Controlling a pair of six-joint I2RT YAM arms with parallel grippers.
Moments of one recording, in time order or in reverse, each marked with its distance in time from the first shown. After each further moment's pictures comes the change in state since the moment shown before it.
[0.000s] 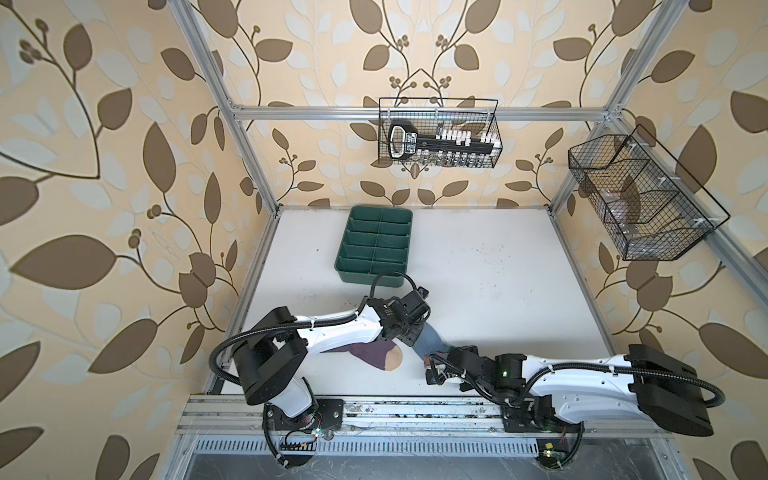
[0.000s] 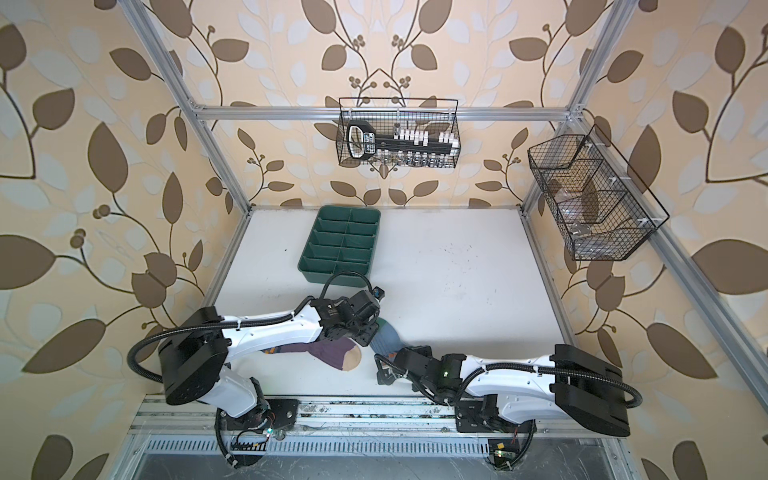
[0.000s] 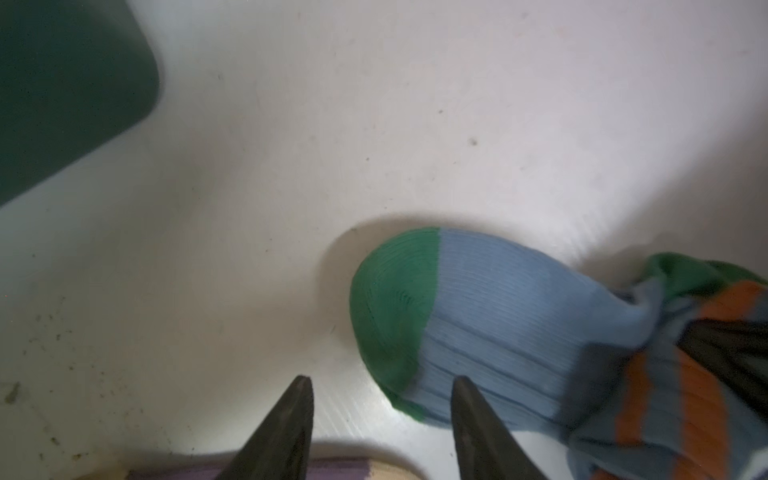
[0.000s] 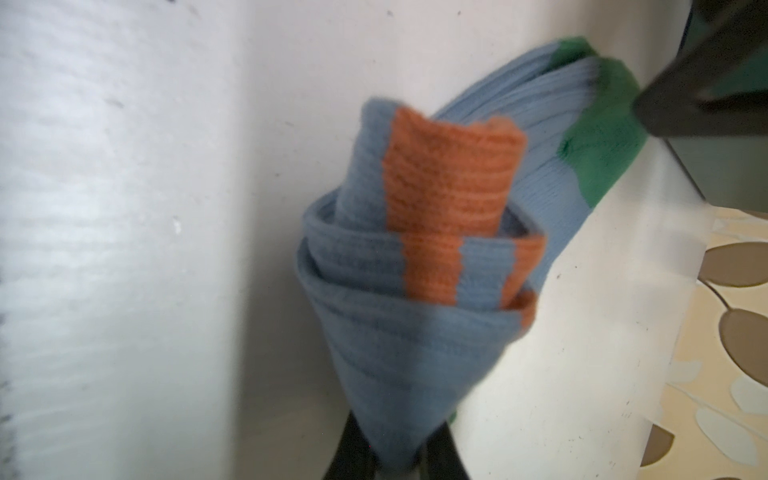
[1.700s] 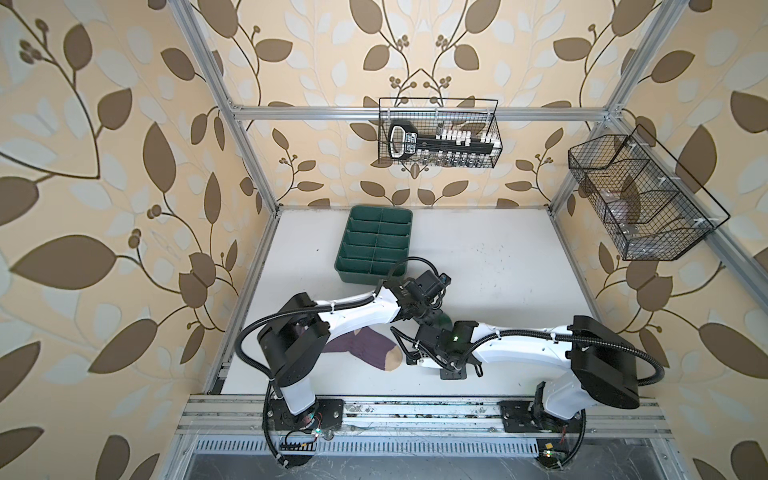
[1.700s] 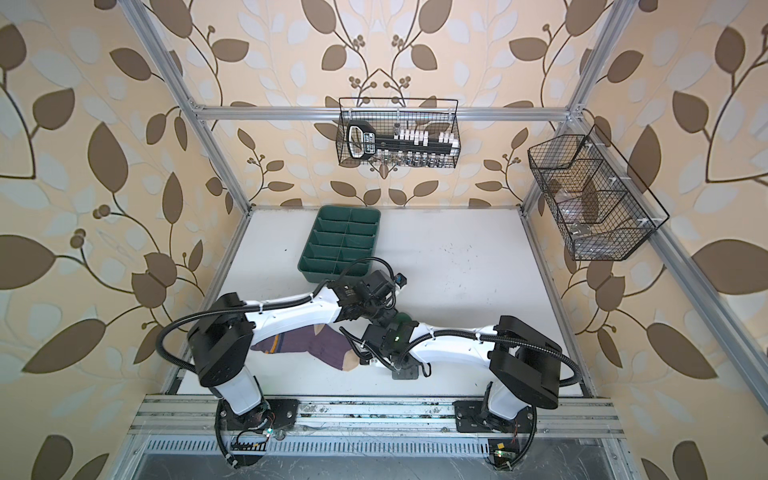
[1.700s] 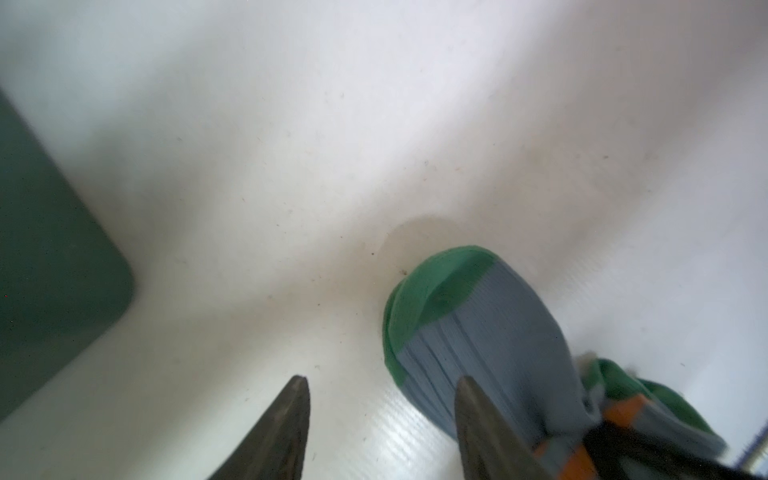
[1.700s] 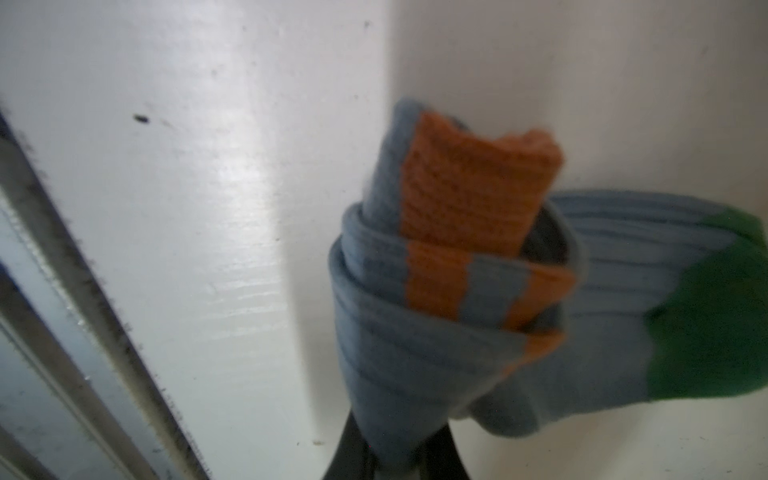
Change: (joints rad) left arm 0.036 0.046 0.237 -0.005 0.105 0.244; right arm -0.093 0.395 0.491 -0.529 -0.208 0.216
